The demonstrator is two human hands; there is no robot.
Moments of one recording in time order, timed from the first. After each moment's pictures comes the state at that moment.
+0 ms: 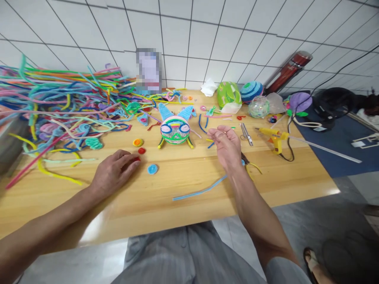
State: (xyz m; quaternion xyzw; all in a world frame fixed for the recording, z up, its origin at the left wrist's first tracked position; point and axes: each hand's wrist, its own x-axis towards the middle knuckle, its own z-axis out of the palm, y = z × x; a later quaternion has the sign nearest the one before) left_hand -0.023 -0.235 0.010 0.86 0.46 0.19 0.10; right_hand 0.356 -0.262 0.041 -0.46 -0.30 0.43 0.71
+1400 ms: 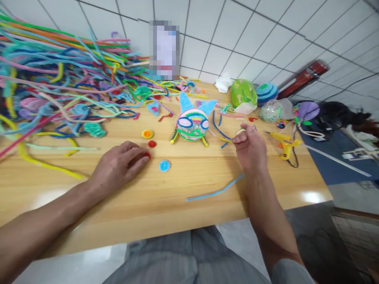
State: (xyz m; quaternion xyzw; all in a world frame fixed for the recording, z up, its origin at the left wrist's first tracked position) left_hand -0.027 -0.232 0.009 0.88 0.39 0.25 0.12; right_hand 0.372 -0.260 0.049 -0.53 -0.35 0.38 0.67
